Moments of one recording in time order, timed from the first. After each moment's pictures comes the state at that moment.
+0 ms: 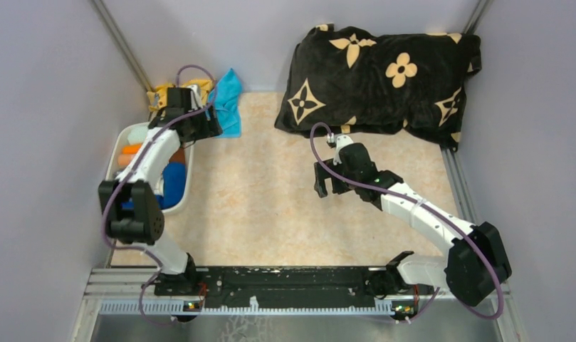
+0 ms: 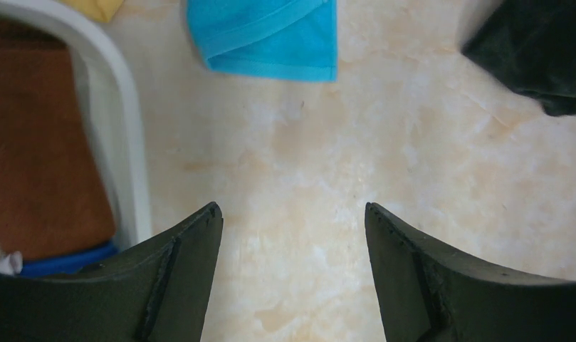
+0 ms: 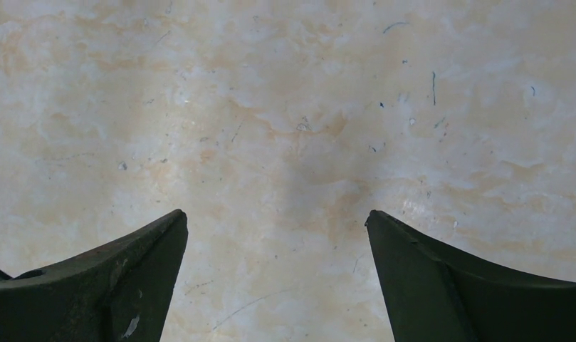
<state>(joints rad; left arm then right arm) -0.05 1.57 1.34 -0.50 0.06 -0.24 0.58 1.20 0.81 -0.34 -0.03 0.22</state>
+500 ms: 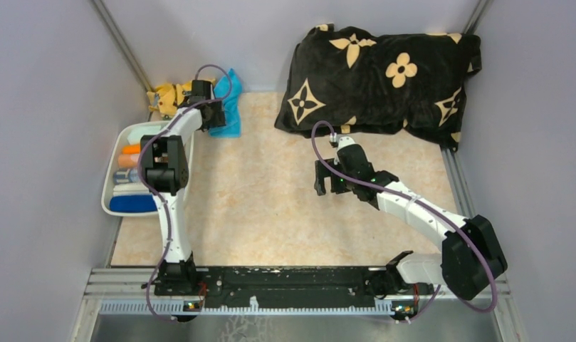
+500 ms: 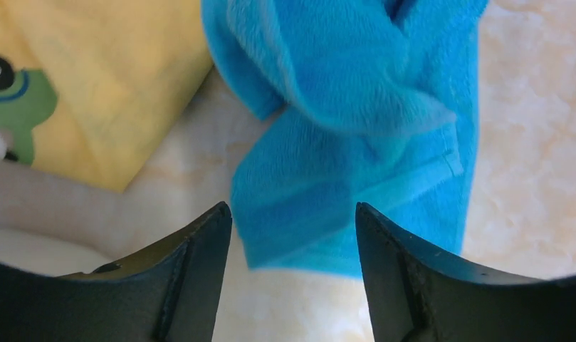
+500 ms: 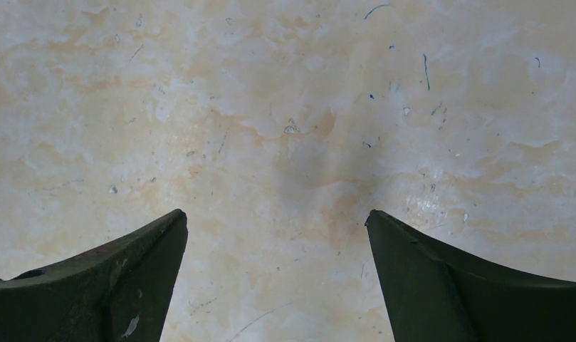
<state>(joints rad) -0.07 2.24 1.80 -0.41 -0.16 -0.16 0.57 1.24 0.78 -0.29 0.03 0.32</state>
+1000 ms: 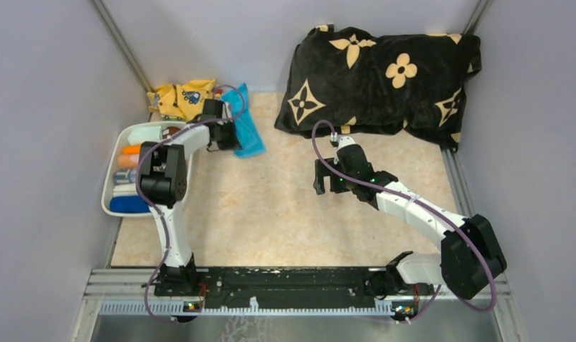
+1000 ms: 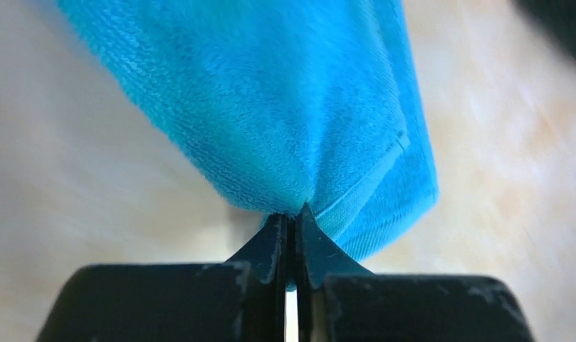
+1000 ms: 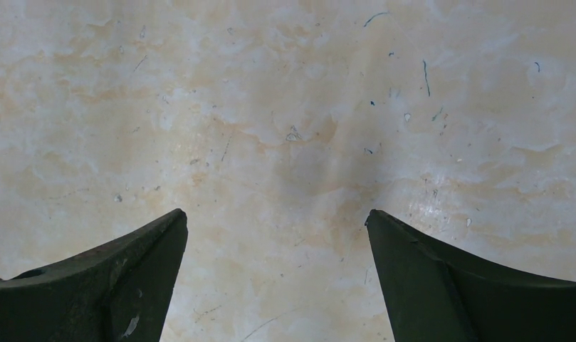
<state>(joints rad) -0.12 2.15 1.58 -0.35 0.14 -0.27 0.57 1.26 0.78 -0.27 0.03 0.34</state>
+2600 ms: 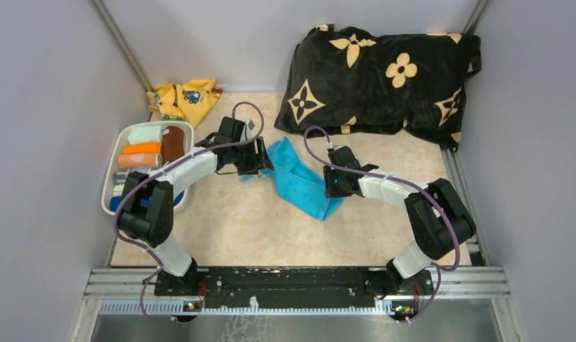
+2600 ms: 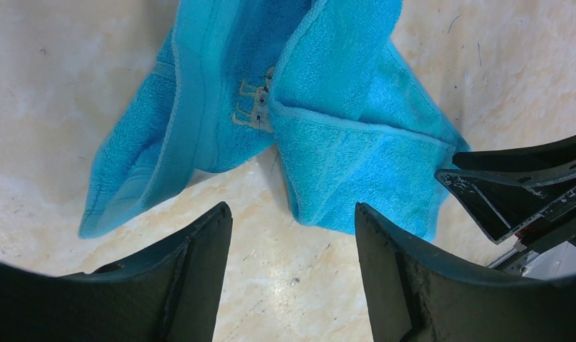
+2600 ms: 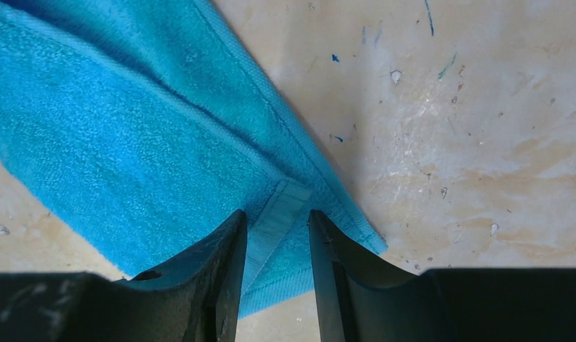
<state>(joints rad) -0.41 1.68 1.12 -0.33 0.28 -0.52 0.53 1.54 0.82 -0.28 0.02 0.38</state>
